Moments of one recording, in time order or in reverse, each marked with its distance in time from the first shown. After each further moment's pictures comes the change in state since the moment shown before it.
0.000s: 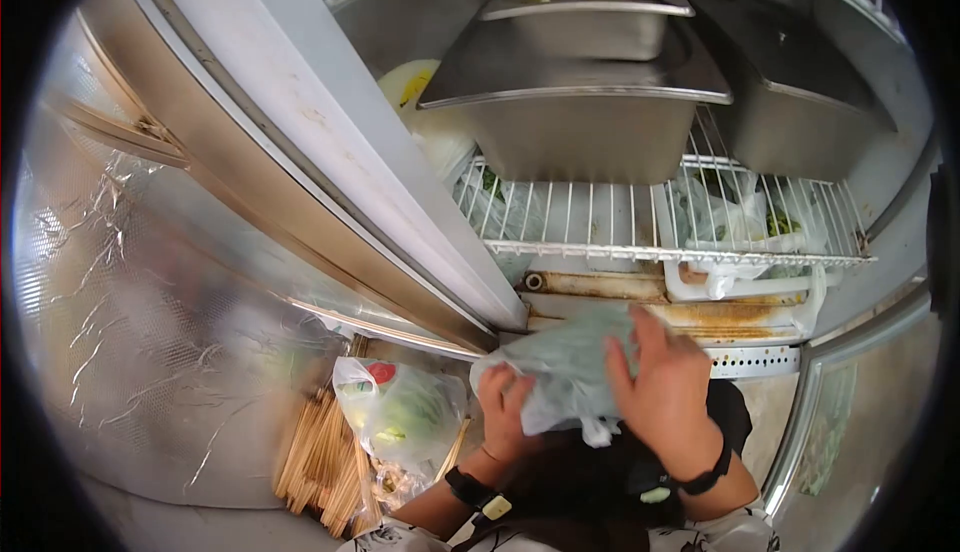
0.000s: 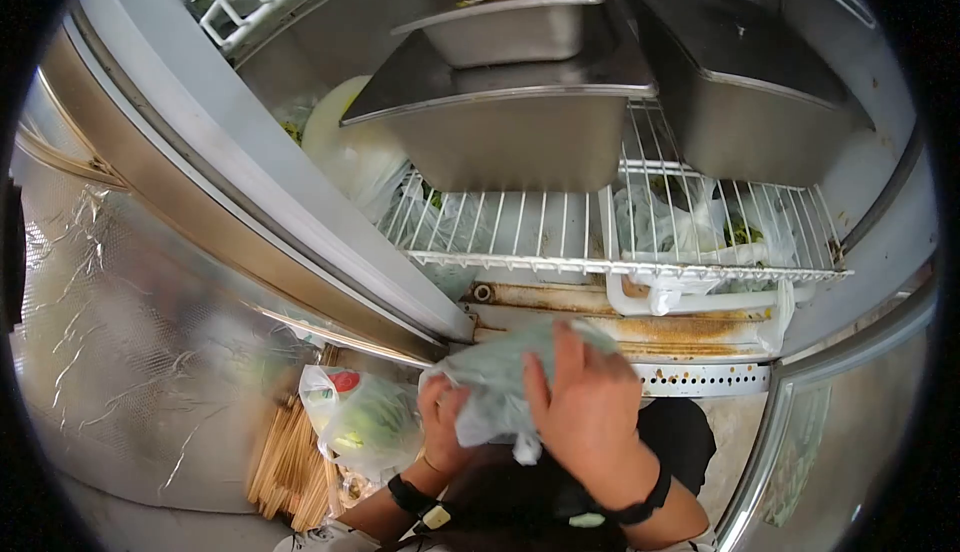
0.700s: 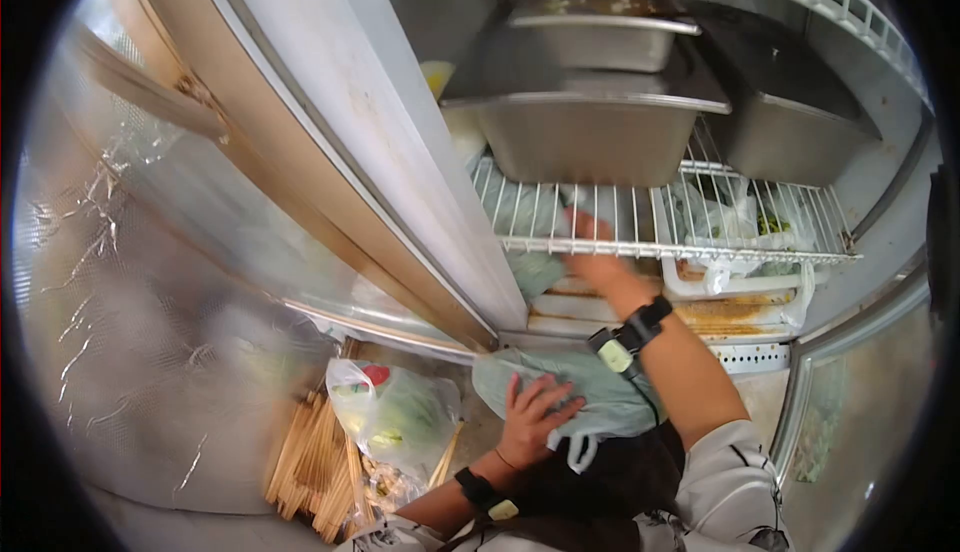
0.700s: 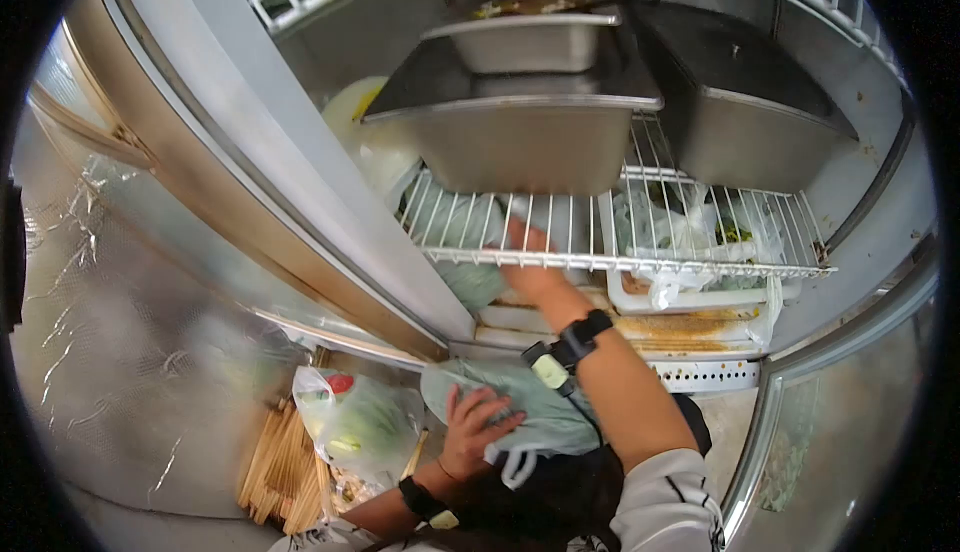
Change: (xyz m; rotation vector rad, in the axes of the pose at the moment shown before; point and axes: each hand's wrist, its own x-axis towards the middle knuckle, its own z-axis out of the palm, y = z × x) left_hand -0.011 0.010 -0.001 -0.065 -0.300 0.143; right_hand 0.152 0.045 0.131 0.071 0.155 -0.214
